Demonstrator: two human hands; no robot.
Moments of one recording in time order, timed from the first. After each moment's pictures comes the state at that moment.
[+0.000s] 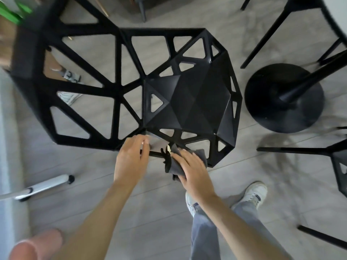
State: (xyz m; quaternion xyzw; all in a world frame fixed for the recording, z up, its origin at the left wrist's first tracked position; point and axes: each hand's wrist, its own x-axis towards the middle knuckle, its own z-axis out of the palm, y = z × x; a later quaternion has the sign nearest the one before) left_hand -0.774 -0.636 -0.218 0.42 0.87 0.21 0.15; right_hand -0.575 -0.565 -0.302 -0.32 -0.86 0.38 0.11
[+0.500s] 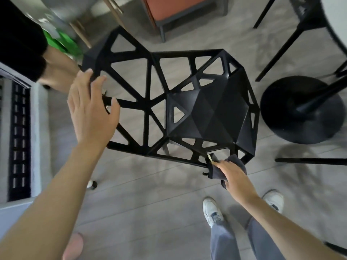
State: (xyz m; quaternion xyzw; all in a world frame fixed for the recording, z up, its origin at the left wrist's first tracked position) left_hand -0.915 -0.613 -0.069 0.45 0.88 0.11 -0.15; right_hand -0.533 -0.529 -0.313 -0.35 -0.85 0.38 0.03
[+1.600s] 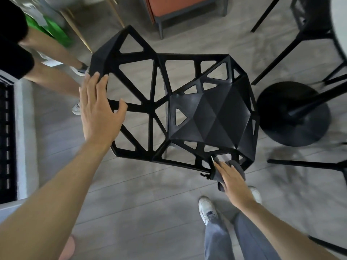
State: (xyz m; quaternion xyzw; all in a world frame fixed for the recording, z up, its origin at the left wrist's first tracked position) left_hand -0.966 -0.606 -0.091 0.41 0.89 0.18 -0.08; right_hand -0.549 -0.542 -0.314 -0.35 -0.88 0.32 -0.04
